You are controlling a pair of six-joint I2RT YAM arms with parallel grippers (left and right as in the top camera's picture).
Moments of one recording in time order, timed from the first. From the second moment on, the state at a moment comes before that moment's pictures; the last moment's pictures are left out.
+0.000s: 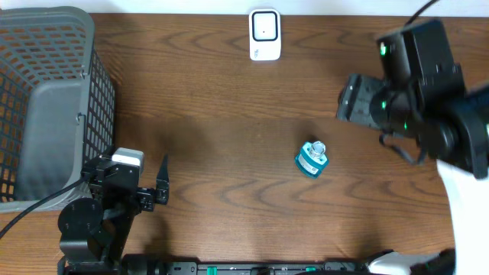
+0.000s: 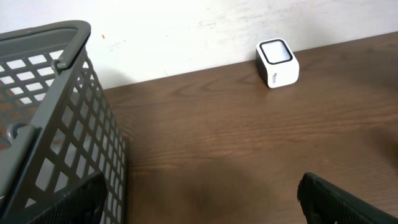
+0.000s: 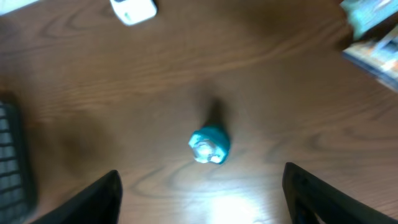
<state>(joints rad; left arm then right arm) -0.01 0.37 0.70 -0.63 0.13 0.16 0.43 1.52 2.19 -1.69 0.19 0.64</state>
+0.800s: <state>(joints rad) -0.01 0.37 0.70 -0.63 0.13 0.16 0.51 1.58 1.58 -1.31 0.17 0.31</state>
